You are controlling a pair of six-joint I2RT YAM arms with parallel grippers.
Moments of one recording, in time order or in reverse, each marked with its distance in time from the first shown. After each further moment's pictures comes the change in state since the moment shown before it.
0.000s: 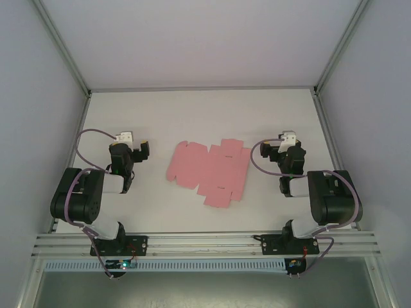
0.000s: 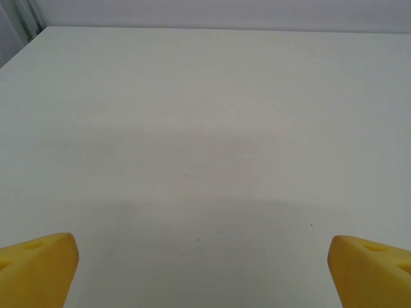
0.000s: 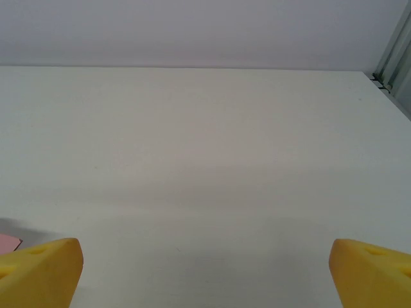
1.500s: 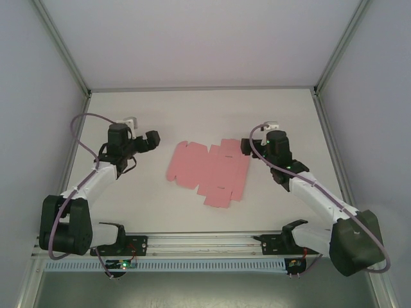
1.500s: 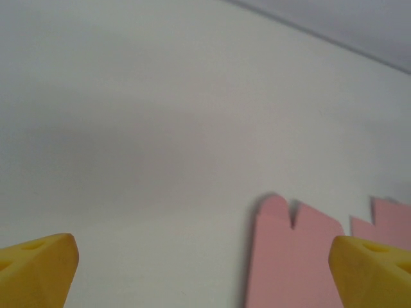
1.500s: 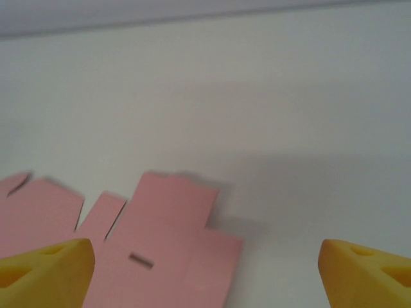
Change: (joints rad) left arm -0.062 -0.254 0.321 -0.814 0.360 -0.337; right arm 0.370 -0.371 0.339 -1.014 0.117 0.281
